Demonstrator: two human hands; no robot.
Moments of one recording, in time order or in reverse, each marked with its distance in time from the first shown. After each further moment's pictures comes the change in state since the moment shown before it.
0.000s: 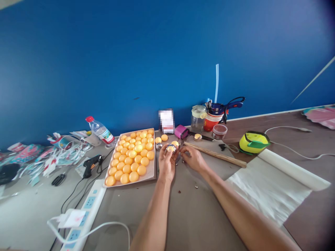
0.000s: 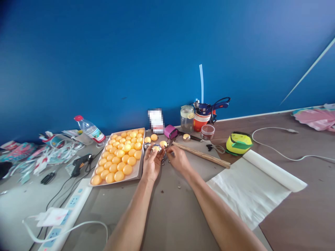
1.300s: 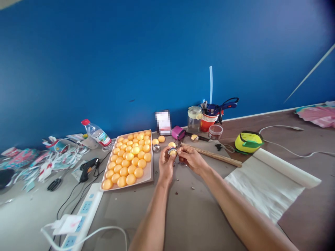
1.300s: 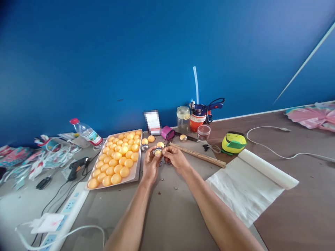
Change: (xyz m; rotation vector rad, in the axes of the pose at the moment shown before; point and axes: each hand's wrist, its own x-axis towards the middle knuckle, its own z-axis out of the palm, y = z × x) left_hand -0.005 -0.007 -0.004 0.350 -0.058 0.094; right_hand 0.005 -0.022 -0.006 0.893 -0.112 0.468
